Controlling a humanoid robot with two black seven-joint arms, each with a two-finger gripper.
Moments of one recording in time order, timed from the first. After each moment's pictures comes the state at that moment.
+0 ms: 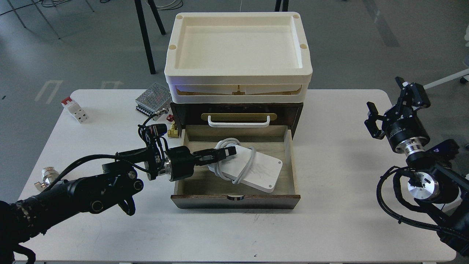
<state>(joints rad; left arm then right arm) -0.70 0.31 -0.26 -0.95 1.29 -0.16 -0.49 0.39 -0.51 0.83 1.06 -0.17 0.05 0.49</state>
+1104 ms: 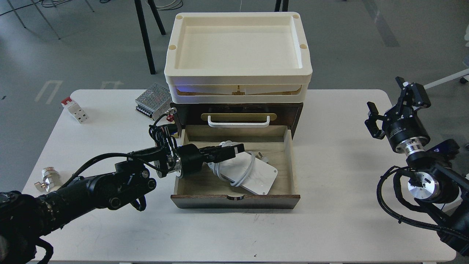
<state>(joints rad) -0.74 0.23 -0.21 -0.83 1.30 -0.09 -0.49 0.39 -0.51 0.83 1.06 -0.17 0.05 0.49</state>
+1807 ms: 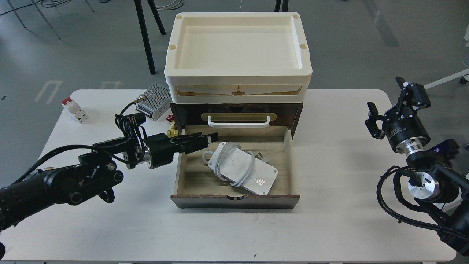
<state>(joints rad) -0.75 0.49 -0.23 -1.03 1.30 -0.07 -0.49 0.39 -0.51 0.83 1.06 -0.17 0.05 0.49</state>
